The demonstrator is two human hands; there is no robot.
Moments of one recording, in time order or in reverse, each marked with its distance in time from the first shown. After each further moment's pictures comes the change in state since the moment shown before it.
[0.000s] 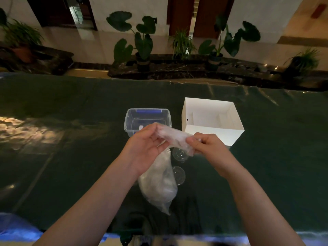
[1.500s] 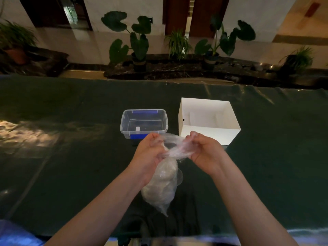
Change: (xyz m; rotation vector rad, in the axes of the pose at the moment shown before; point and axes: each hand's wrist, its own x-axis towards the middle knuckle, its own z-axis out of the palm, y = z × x) left_hand 0.004 -0.030 0.004 0.481 0.121 0.088; right_hand 0.013 0.006 0.004 1.039 0.025 0.354
